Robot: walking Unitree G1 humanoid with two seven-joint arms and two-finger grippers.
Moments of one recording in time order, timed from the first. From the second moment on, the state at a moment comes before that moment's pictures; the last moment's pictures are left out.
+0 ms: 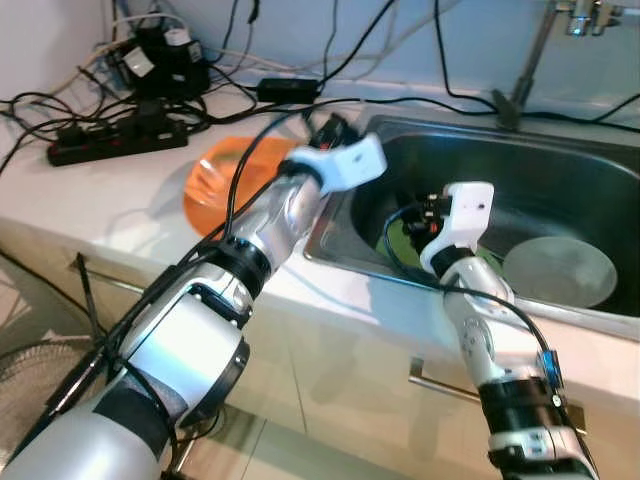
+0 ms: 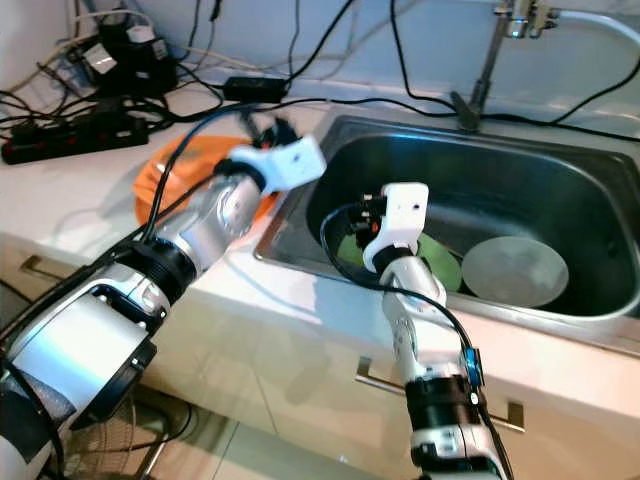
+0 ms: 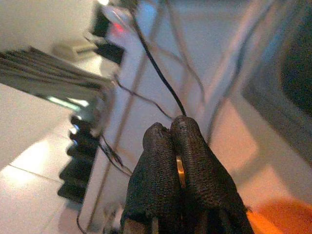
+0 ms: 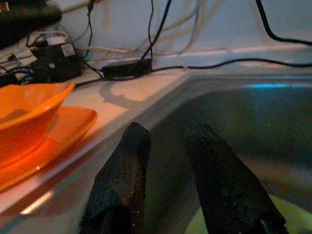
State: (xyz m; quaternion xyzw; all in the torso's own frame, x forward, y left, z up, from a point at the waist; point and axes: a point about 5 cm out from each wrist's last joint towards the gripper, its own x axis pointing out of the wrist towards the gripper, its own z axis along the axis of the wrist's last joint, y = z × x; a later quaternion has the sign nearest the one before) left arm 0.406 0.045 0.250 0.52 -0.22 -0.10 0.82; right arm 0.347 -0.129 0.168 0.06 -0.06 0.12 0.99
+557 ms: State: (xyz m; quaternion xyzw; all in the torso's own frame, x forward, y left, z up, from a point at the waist) left arm 0.353 0.009 0.294 0.15 -0.38 -0.27 0.87; right arm 0.351 -0.143 0.168 0.06 -0.07 0.11 0.99
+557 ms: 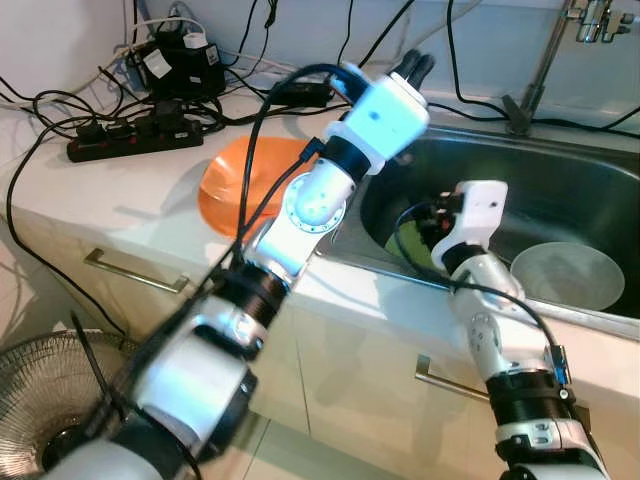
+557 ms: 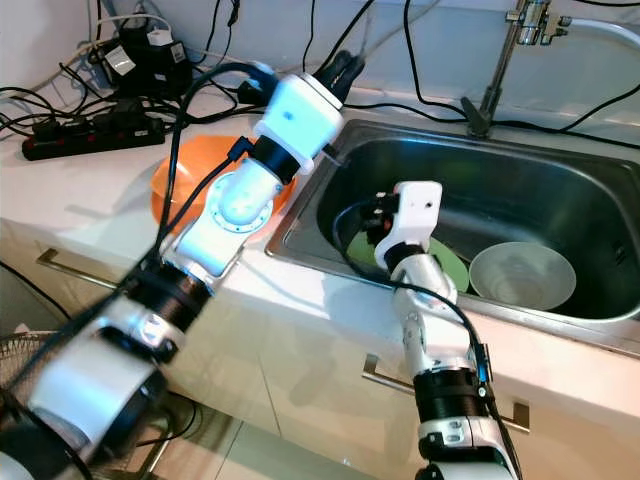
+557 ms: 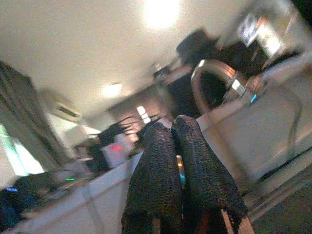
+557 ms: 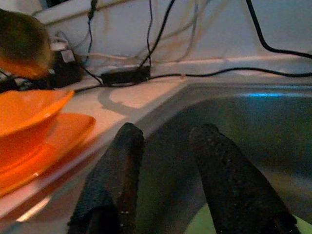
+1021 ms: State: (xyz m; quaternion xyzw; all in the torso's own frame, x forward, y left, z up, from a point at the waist) left arm 0.351 0.016 0.295 -0.01 -0.33 -0.35 0.88; right arm 0.338 -0.136 0.193 0.08 -0.13 0.24 0.96
